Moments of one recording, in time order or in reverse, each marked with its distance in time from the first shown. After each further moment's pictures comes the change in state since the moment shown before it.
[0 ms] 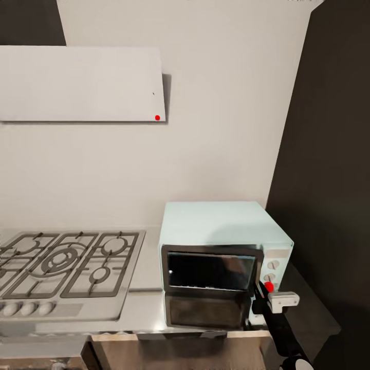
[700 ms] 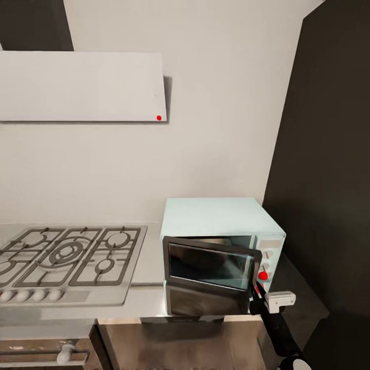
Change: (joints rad) left arm 0.000 -0.002 0.001 0.000 0.000 0.000 0.000; right arm 0.000 0.000 0.019 -0.003 0.019 0.002 0.001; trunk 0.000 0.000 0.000
